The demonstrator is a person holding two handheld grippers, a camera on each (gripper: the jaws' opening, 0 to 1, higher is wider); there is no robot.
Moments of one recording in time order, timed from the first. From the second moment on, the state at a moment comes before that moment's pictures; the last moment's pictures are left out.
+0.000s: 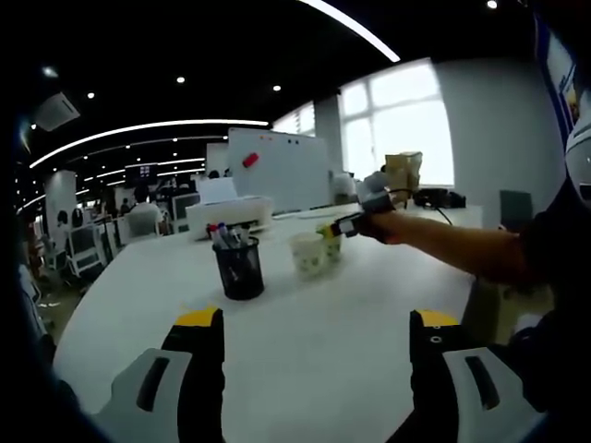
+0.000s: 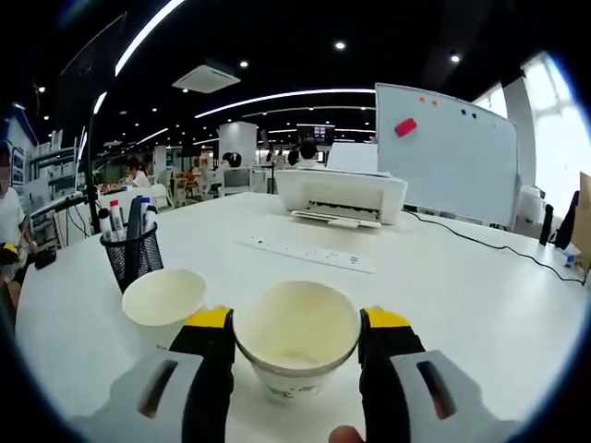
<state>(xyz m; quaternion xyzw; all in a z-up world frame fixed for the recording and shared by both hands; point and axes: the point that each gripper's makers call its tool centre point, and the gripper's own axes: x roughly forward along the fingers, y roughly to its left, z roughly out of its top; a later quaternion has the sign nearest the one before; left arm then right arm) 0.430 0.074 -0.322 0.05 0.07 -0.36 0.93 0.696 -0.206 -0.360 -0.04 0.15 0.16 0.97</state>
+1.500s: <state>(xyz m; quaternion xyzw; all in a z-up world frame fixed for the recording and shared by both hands) 0.424 0.071 -0.318 0.05 0.07 -0.36 0.93 0.679 -0.215 -0.340 -0.03 0.12 0.15 0.98</state>
